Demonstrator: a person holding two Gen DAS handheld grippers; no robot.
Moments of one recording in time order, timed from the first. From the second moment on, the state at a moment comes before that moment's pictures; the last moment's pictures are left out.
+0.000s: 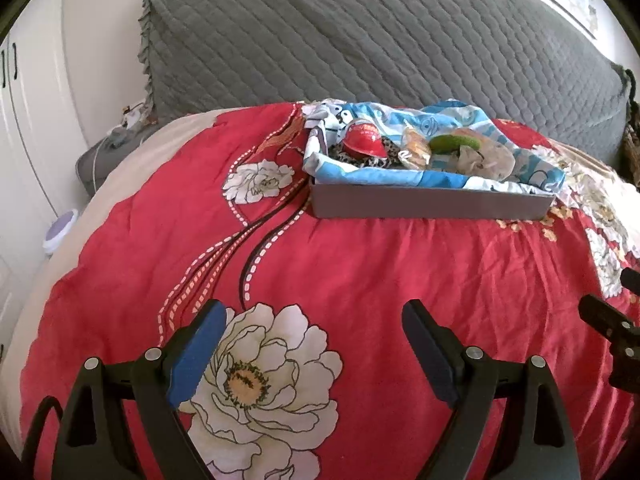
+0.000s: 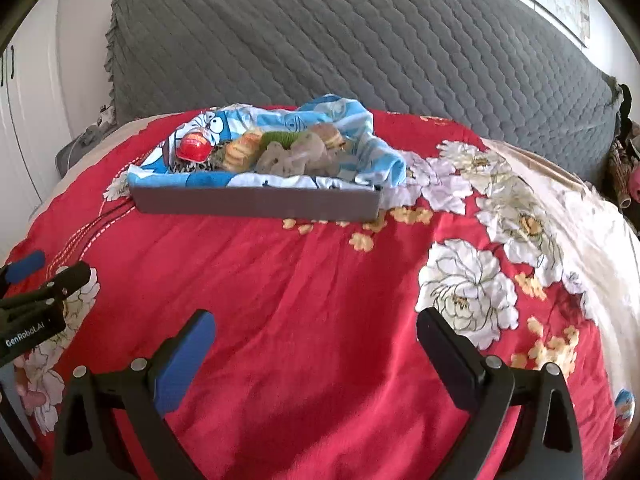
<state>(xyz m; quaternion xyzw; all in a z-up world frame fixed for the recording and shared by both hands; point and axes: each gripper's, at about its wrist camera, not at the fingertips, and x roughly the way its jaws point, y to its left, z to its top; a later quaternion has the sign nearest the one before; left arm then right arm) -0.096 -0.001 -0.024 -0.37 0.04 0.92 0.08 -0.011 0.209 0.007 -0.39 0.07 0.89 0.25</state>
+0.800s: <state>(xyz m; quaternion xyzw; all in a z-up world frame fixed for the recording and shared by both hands) -0.088 -0.005 -0.041 -0.39 0.04 0.92 0.08 -0.001 0.206 -0.008 -0.39 0.08 0.88 0.24</state>
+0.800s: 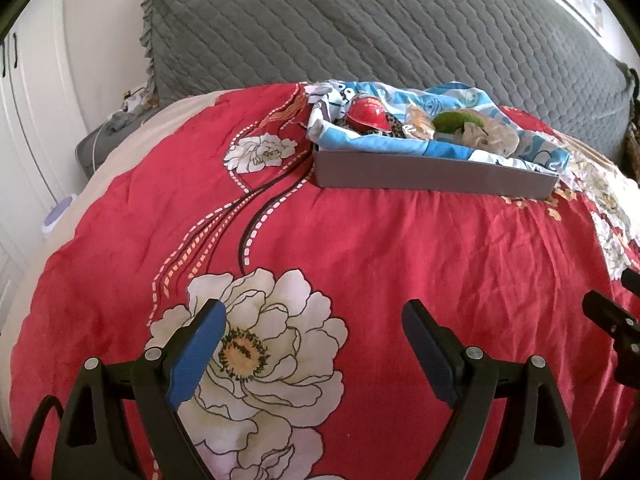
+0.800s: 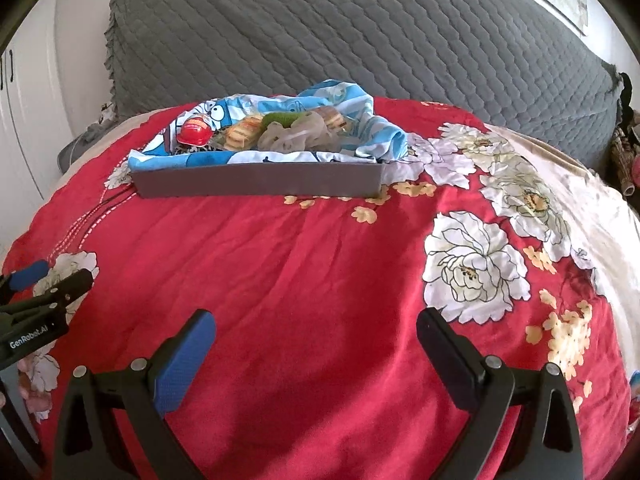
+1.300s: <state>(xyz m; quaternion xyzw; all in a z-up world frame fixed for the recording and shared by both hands) -0.084 -0.002 -0.043 -0.39 0.05 0.92 0.09 0.006 0.203 -0.012 -0.38 0.09 0.89 0.24</state>
